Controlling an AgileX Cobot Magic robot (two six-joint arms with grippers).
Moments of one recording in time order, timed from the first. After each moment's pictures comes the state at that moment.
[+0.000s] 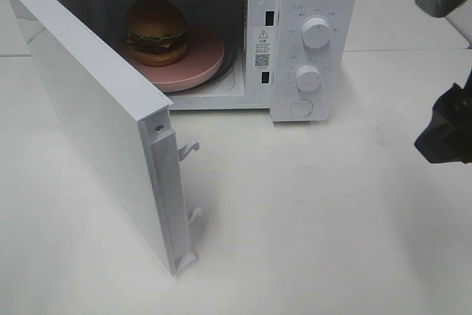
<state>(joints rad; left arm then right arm) 0.00 -0.01 -0.52 -0.09 1.09 0.04 0.61 1.05 -0.90 -0.16 1.00 0.02</state>
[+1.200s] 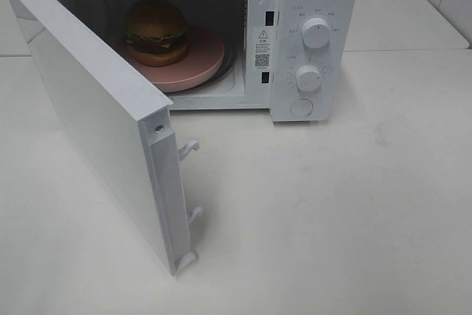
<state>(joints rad) 0.00 -0.01 -0.52 -0.09 1.09 0.04 0.13 0.37 -0.54 -0.11 1.01 0.06</state>
